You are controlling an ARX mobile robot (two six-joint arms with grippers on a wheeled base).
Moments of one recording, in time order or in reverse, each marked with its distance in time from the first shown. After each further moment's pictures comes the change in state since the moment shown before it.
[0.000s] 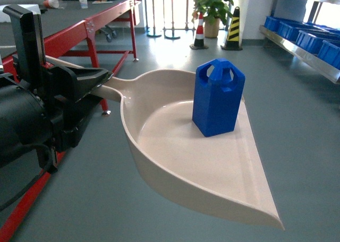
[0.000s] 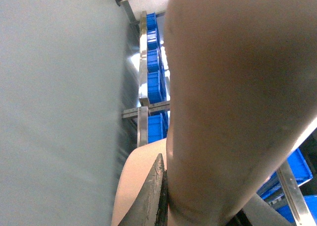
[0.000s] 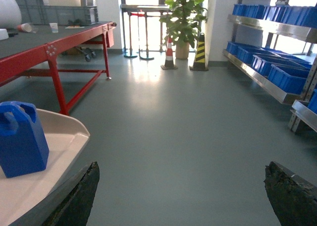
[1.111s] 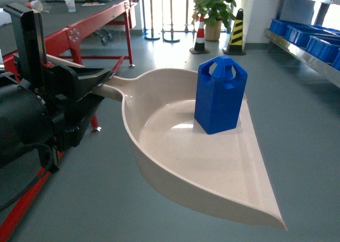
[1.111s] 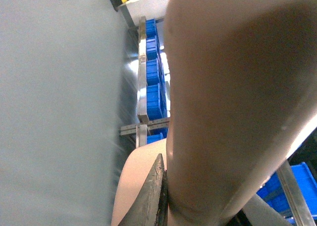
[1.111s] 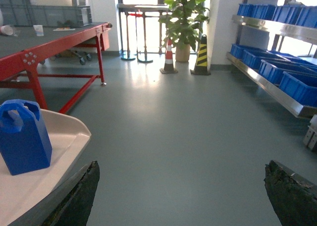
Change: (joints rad) left arm -0.002 0.000 0.000 0.001 0.001 0.000; right arm 0.000 0.000 0.000 -0.001 0.000 0.000
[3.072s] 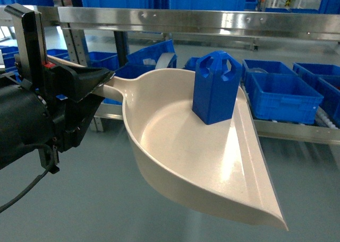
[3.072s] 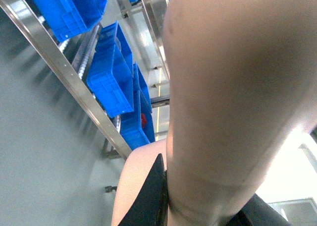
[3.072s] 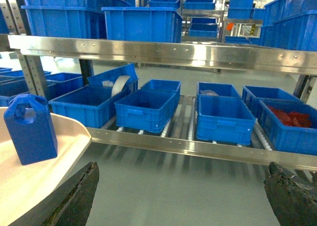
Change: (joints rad) left arm 0.002 0.002 0.001 0.001 -0.002 0.000; right arm 0.000 0.000 0.000 0.002 0.000 0.000
